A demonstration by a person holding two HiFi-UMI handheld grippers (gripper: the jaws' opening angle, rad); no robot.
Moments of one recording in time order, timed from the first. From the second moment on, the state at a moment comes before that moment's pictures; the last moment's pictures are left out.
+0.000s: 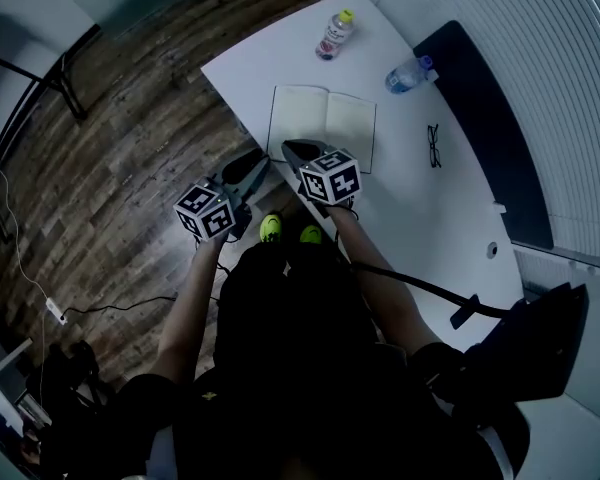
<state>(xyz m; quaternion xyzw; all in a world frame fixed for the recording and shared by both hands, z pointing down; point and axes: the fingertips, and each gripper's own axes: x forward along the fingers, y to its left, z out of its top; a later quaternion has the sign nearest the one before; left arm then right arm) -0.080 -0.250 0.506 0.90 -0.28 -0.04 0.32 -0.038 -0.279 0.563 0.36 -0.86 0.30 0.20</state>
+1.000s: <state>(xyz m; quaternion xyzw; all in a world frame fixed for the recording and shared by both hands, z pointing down) -0.020 -0.223 0.442 0.94 -0.22 -0.04 0.27 -0.001 -0.226 0.462 0.40 -0.88 0.19 0.13</state>
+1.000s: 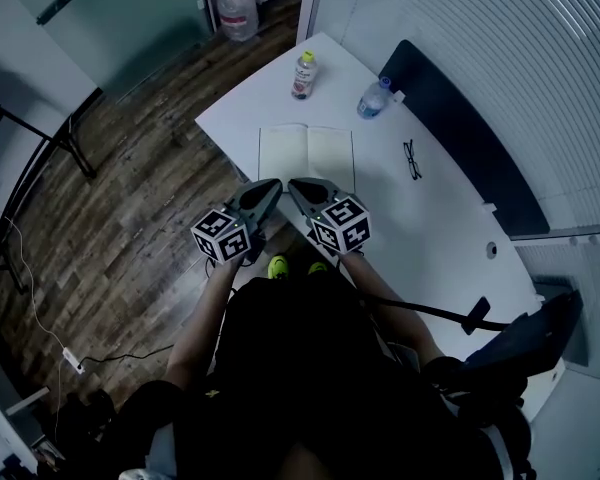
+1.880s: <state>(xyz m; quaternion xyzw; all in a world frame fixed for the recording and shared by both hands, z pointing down) -0.001 -0.170 0.429 0.95 -0.19 -0.04 0.25 0.017 -0.178 0.455 0.42 -0.88 0.19 0.12</state>
